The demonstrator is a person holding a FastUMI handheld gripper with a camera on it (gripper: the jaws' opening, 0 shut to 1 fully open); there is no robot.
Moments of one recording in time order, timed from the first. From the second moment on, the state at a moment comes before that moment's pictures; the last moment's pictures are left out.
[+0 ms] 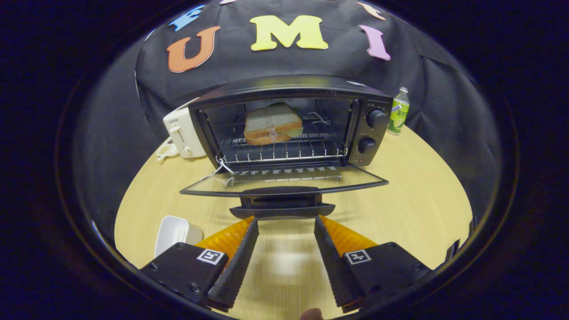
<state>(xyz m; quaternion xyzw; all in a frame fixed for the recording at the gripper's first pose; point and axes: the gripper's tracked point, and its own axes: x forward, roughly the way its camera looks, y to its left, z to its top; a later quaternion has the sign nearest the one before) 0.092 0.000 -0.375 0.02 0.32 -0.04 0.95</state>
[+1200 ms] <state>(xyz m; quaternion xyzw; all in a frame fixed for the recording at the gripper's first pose) 0.046 -0.004 -0.142 0.03 0.12 0.01 0.99</state>
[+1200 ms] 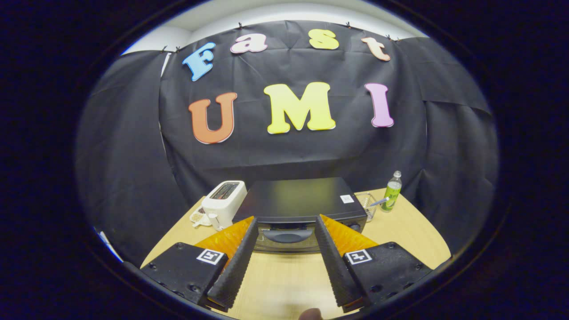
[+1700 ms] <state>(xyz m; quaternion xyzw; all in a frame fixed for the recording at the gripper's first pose) -0.048 0.029 -0.095 0.02 0.06 -0.04 1.00</state>
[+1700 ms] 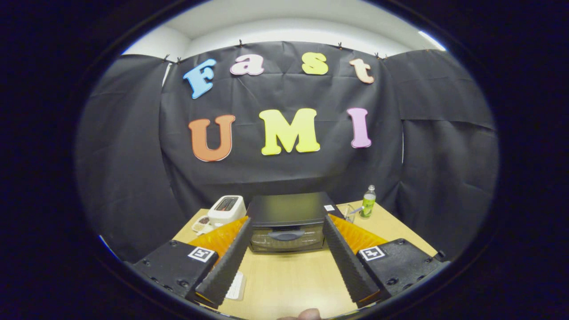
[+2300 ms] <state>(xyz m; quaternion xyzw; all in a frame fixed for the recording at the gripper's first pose) -0.117 0.081 -0.062 0.01 0.03 -0.03 1.00</state>
